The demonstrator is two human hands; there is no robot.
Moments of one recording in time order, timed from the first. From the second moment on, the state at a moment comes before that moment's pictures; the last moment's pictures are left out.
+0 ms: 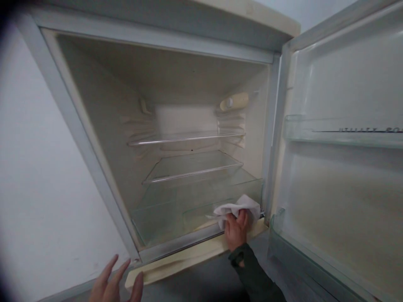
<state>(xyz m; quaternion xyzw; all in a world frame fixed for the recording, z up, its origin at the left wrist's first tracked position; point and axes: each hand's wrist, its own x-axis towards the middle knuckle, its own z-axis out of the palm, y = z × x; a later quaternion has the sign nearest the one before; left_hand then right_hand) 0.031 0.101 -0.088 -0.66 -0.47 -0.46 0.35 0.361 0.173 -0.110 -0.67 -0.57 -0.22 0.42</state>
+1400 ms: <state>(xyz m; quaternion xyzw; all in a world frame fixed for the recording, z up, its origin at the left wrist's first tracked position) 0.039 0.186 -0.047 -0.44 -0.70 -0.56 0.06 0.204 0.221 -0.036 -0.58 -0.78 0.04 0.22</state>
